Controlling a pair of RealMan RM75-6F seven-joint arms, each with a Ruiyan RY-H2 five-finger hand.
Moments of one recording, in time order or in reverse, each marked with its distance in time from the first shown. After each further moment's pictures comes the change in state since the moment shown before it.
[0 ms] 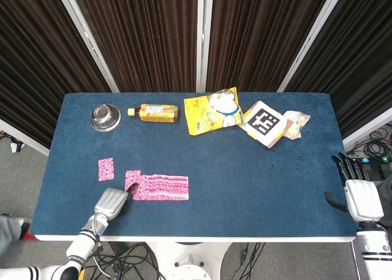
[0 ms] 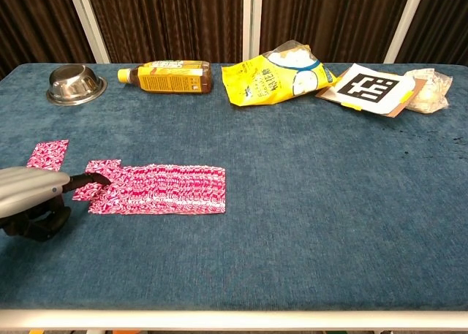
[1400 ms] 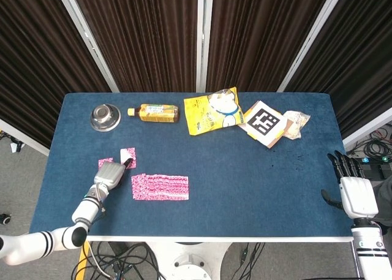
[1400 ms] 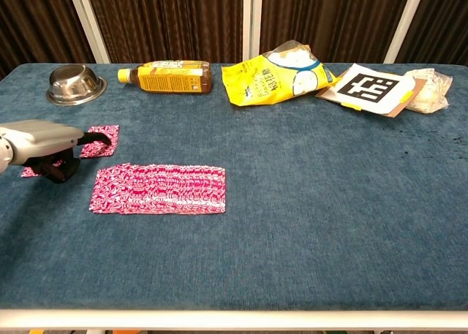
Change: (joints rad) left arm -0.225 -0.032 -0.076 0.275 -0.228 -0.185 0.025; right arm 0.018 -0.009 0.016 -0.034 0.041 -0.016 -0.084
